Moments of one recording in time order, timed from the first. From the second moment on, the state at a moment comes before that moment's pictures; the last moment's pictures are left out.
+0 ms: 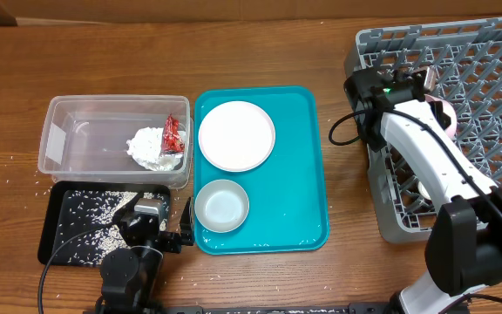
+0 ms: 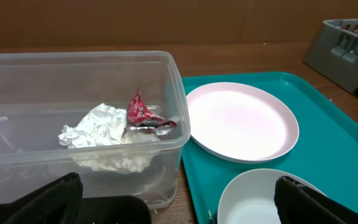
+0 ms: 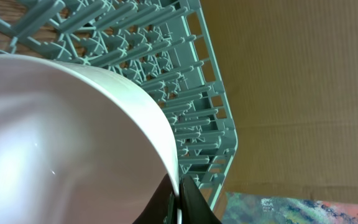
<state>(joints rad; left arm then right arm) -0.10 0.02 0.11 -0.35 0.07 -0.05 0.25 1.80 1.41 -1.22 1.16 0.45</state>
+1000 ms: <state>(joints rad) -0.10 0.02 0.11 -0.35 0.07 -0.05 0.35 1.87 1.39 -1.27 1.30 0.45</state>
